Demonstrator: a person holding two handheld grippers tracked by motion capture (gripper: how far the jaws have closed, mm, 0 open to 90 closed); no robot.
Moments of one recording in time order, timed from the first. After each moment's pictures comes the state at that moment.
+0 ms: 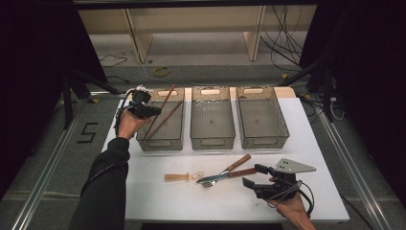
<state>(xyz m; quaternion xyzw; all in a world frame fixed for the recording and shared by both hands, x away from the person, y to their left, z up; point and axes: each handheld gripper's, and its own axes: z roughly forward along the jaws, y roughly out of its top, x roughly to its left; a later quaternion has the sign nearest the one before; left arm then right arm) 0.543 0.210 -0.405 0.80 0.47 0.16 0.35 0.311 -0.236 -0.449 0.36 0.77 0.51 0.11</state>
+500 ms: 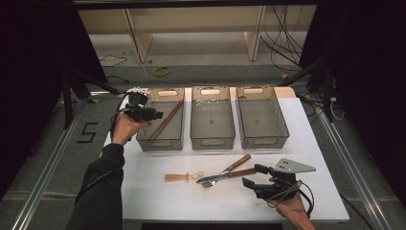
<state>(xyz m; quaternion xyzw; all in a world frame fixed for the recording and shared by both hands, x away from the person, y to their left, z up) 0.516 0.213 -0.392 0.80 0.46 0.13 0.37 0.311 -0.236 -0.450 0.37 0.77 0.51 0.10</state>
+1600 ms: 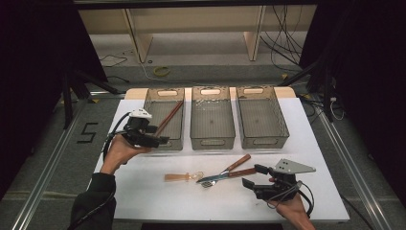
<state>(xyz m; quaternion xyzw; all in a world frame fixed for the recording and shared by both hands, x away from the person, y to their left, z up) 0.437 0.199 -0.397 0.84 0.37 0.11 0.38 0.310 -0.235 -0.448 0.36 0.77 0.51 0.11</state>
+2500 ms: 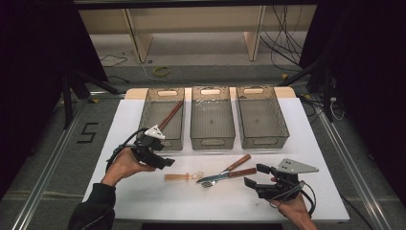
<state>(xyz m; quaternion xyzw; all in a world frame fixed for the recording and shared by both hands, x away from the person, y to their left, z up) 0.408 0.172 -0.421 0.90 0.31 0.07 0.31 0.310 -0.240 -0.448 0.36 0.77 0.52 0.11</state>
